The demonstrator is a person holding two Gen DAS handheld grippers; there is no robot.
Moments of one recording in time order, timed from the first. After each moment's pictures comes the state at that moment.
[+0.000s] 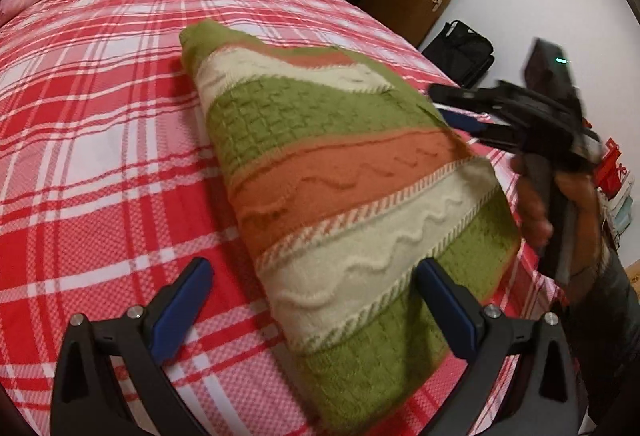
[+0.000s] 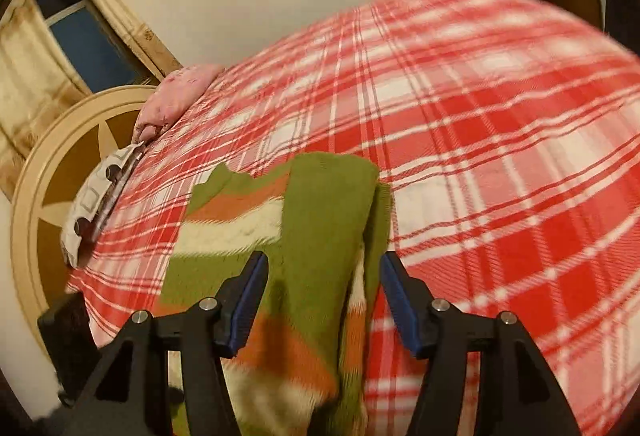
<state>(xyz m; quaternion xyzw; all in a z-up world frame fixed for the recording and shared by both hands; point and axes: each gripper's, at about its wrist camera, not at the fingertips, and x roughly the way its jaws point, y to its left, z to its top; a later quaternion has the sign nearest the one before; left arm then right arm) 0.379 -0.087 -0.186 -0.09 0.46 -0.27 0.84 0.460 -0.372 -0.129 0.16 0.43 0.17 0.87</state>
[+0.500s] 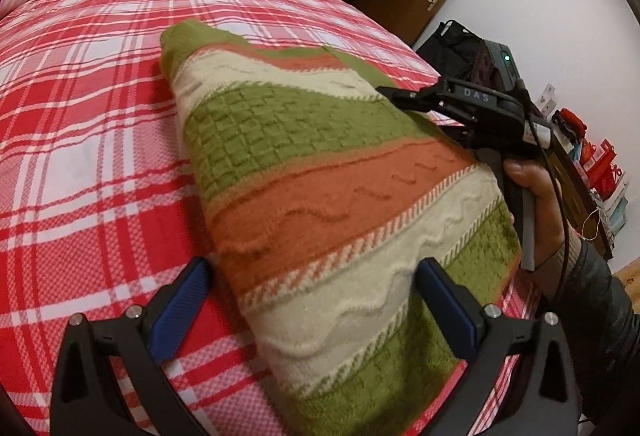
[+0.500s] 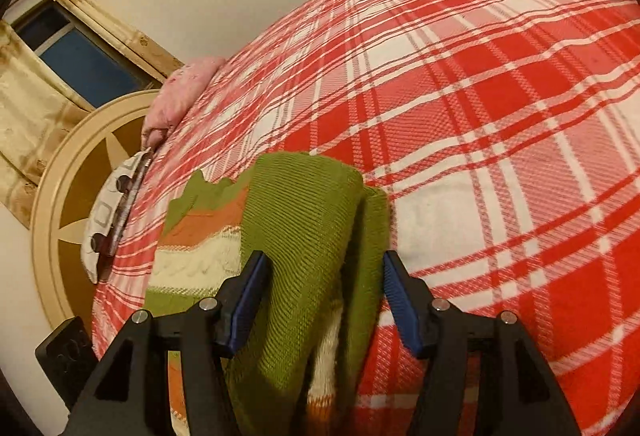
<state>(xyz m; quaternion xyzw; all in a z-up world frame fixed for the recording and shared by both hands) 0.396 -0.099 -0.189 -0.09 0.46 -0.28 0.84 0.512 -0.378 -0.177 0.22 0.46 0.21 0.83</state>
